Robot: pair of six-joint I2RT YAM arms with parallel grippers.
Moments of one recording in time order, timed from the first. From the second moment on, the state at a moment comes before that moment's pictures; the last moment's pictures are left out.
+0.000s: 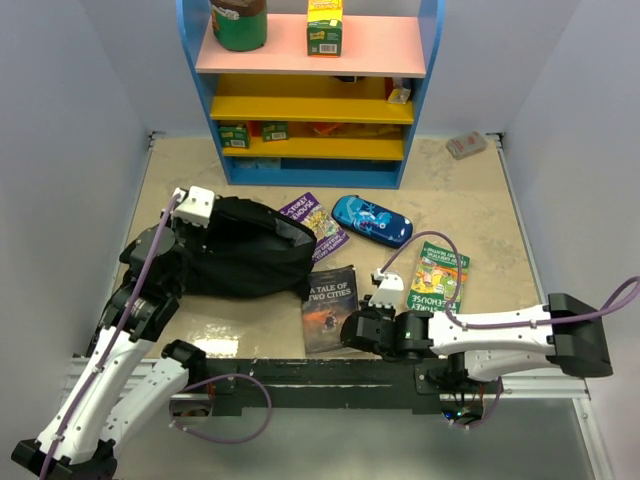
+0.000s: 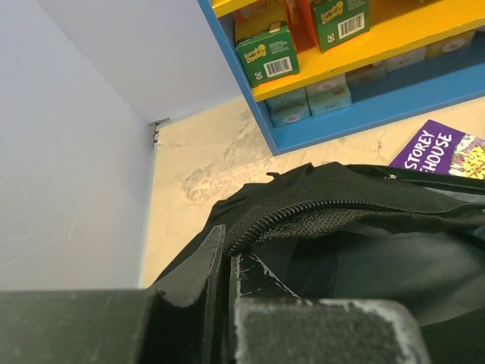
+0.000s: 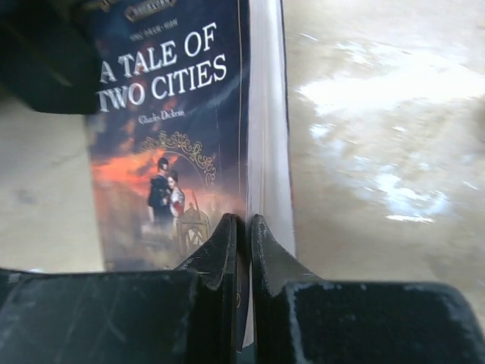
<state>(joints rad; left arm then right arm) -0.39 0.62 0.80 -0.31 -0.38 0.32 1.41 1.16 0.63 -0.56 0.74 1.37</state>
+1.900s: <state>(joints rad) -0.39 0.51 0.48 -0.35 -0.22 0.42 1.15 1.07 0.61 -0.25 0.58 1.02</state>
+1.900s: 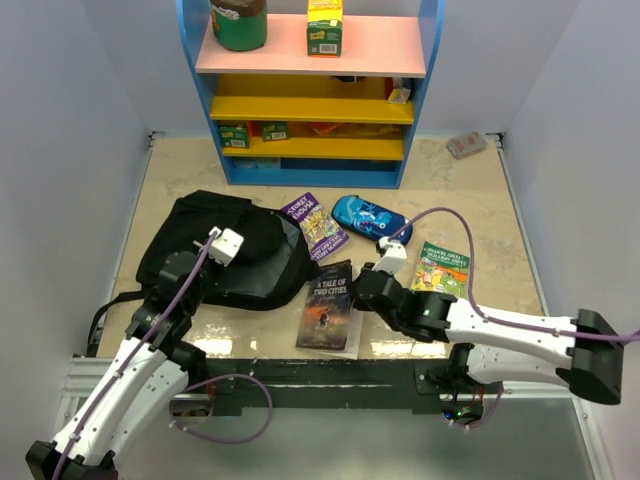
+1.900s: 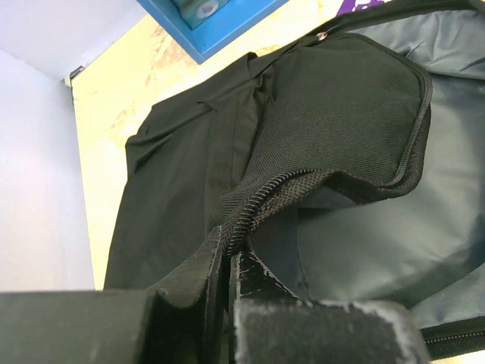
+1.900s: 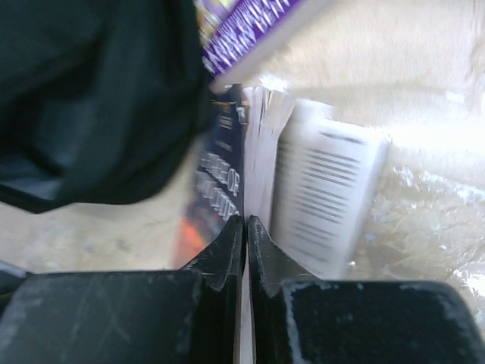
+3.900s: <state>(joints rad) -0.39 0.46 0.48 -0.43 -0.18 0.41 1.11 1.47 0.72 -0.02 0.40 0.90</state>
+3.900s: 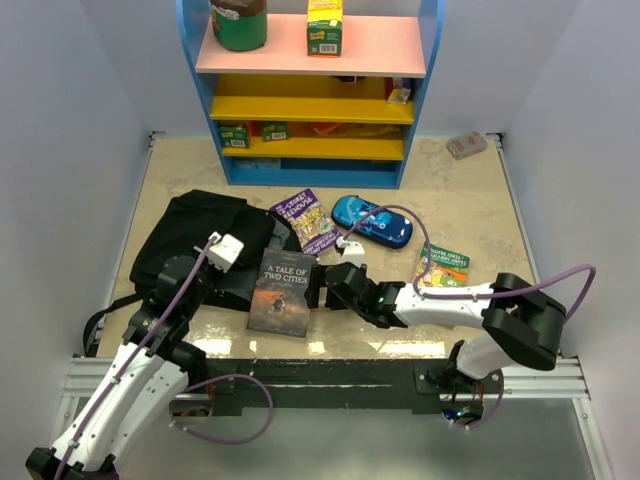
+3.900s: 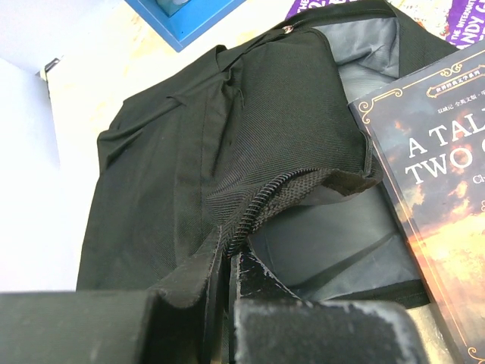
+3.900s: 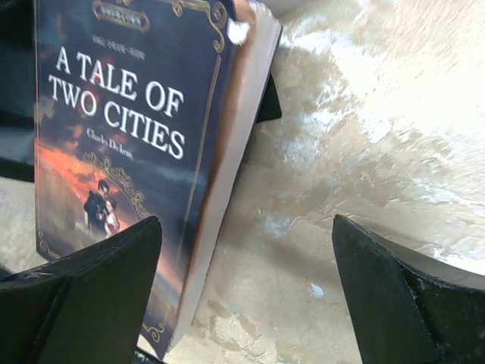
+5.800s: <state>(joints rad) -0.39 0.44 0.50 -0.51 0.20 0.54 0.89 1.92 0.92 0.81 -0.16 1.13</state>
